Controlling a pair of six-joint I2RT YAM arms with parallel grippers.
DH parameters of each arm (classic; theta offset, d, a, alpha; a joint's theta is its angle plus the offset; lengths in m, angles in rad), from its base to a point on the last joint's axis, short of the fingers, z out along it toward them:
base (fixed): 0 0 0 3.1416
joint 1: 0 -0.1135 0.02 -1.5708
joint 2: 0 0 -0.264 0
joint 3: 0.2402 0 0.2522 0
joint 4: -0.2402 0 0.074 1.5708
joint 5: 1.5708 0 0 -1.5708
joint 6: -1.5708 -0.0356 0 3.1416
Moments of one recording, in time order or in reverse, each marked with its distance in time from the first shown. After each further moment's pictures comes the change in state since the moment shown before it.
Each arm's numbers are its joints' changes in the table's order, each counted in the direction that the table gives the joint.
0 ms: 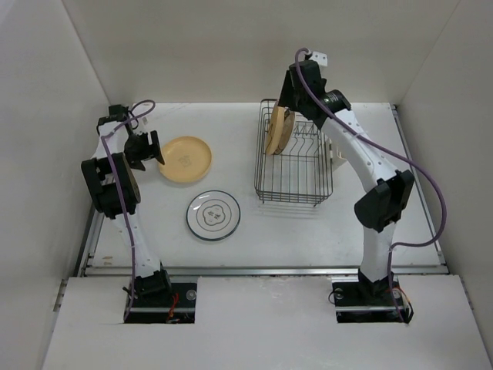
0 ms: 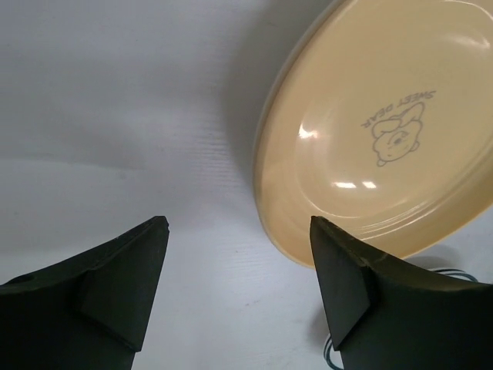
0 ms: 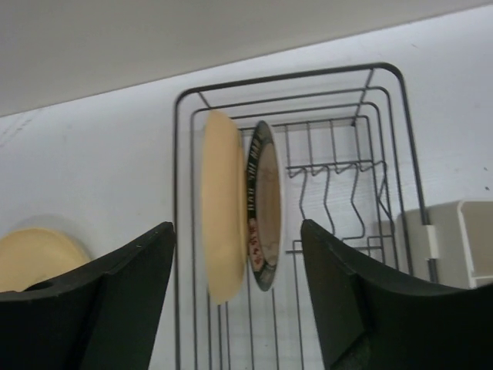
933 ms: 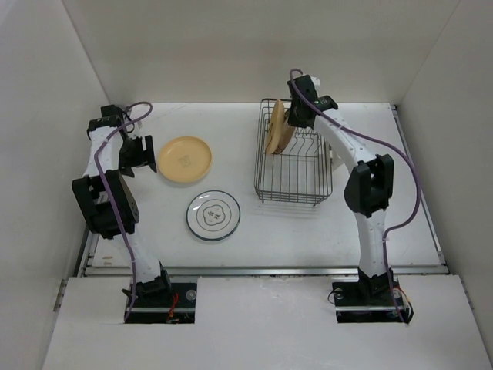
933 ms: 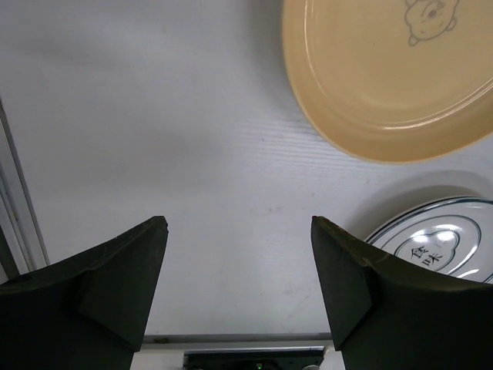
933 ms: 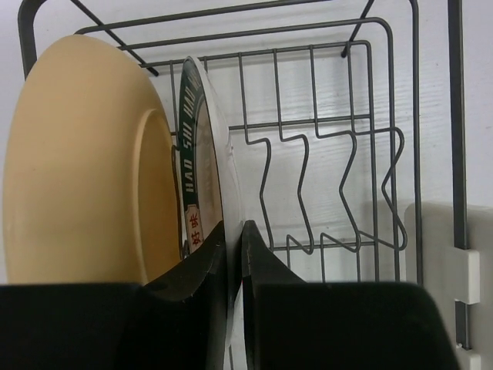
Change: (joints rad) left arm 0.000 0.278 -0.171 -0.090 -0.147 -0.045; right arm 0.114 -0.216 -0.021 -0.049 -0.131 -0.014
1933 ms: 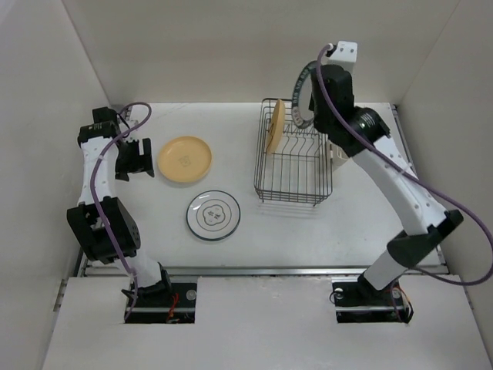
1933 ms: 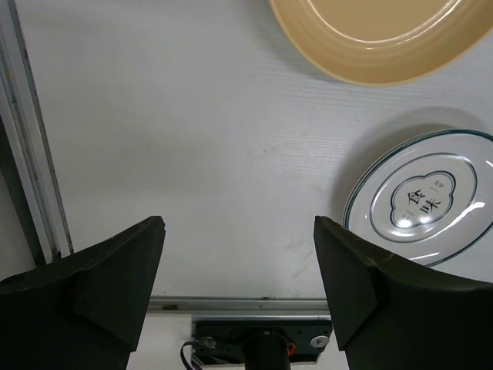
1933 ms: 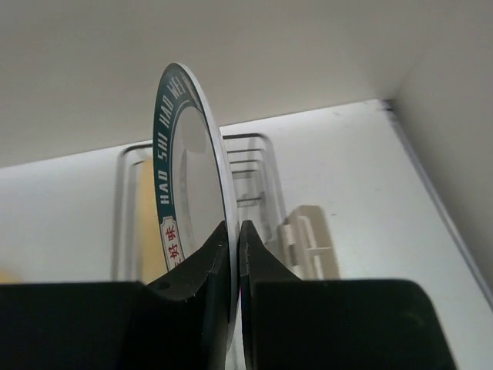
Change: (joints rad) left arm 0.000 0.244 -0.103 -0.073 -0.006 -0.050; right arm -0.186 0.514 -0.126 0.050 0.551 0.238
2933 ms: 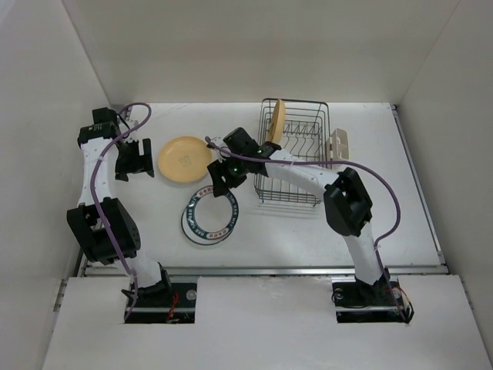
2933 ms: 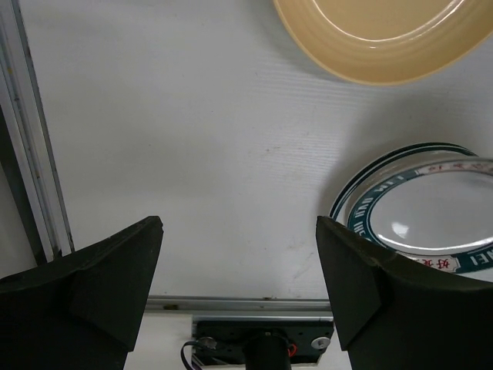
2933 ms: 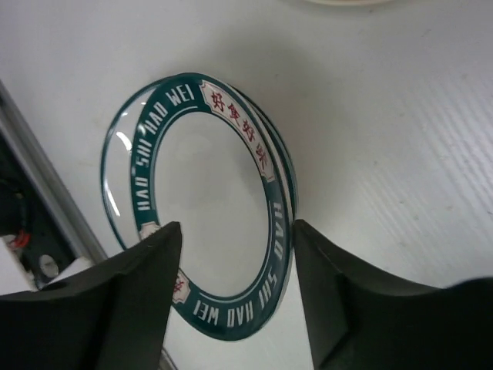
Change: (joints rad) left arm 0.000 0.017 -0.026 0.010 -0.007 0.001; right arm -0.246 -0.462 -0.199 0.153 -1.280 0.063
